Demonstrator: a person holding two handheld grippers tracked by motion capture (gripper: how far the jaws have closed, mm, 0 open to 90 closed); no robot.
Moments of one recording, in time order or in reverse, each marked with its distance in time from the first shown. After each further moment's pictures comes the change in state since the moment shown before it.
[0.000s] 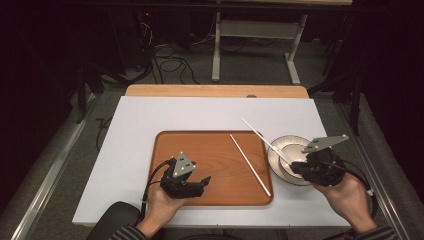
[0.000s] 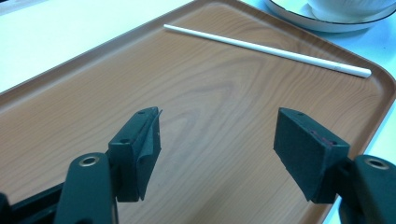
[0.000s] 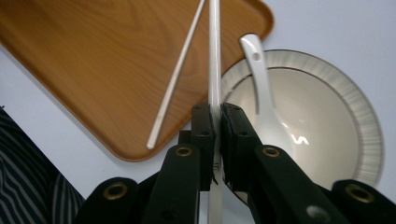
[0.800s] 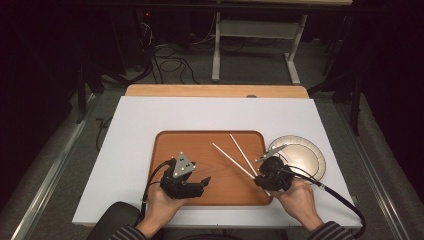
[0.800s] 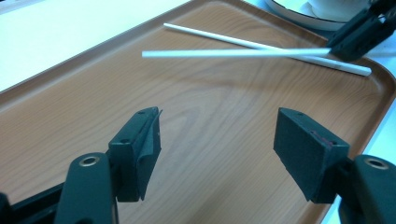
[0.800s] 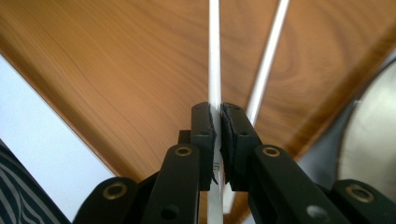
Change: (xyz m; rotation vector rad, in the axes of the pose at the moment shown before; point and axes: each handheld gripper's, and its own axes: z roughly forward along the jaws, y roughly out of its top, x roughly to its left) left arm 0.000 0.000 0.000 0.004 0.001 0.002; right arm 0.050 0.017 0.101 0.161 0.112 0.031
